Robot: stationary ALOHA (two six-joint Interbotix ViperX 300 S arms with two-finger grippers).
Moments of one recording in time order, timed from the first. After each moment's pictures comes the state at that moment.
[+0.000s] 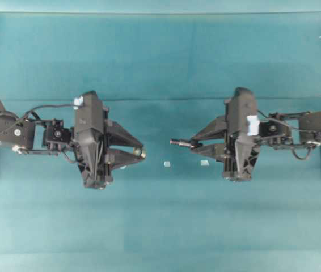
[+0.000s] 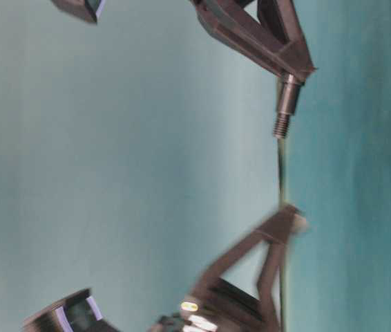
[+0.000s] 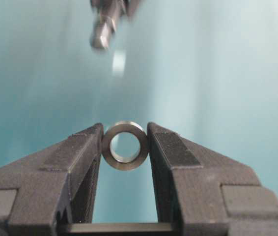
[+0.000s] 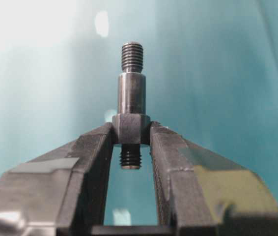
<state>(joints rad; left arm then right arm) 0.00 -0.07 0.89 0.02 -0.49 -0.22 -0.03 -0.17 0.98 0.02 -0.29 0.08</state>
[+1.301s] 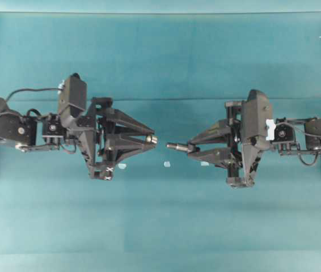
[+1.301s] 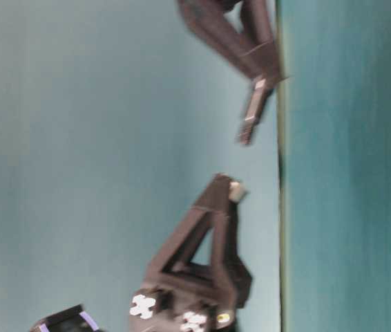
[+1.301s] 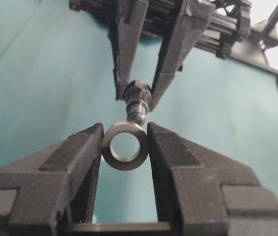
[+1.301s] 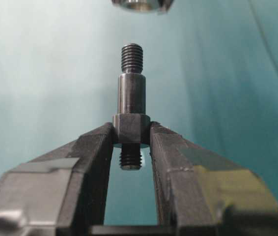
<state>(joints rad) 0.03 0.01 0.90 0.02 -0.79 -0.36 0.00 -0.15 1.02 0.02 -0.46 0.08</state>
